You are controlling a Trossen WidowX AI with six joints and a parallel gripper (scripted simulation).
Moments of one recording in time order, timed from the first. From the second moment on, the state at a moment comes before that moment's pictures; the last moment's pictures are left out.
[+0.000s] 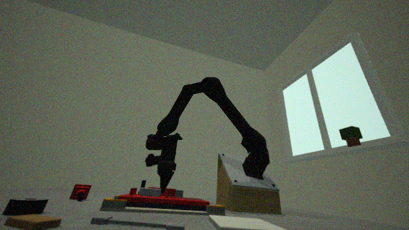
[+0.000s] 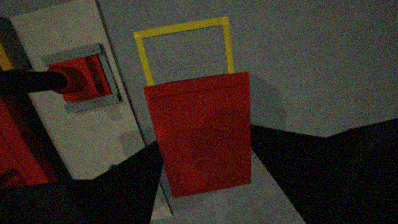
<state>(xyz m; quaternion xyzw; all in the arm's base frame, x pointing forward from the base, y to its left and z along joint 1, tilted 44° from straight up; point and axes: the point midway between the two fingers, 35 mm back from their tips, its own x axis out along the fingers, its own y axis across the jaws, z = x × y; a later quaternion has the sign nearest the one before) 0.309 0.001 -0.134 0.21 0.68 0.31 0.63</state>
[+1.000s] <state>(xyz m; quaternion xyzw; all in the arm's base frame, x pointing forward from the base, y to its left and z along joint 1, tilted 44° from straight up) 0.307 0.012 -0.145 0.21 0.68 0.31 0.63</state>
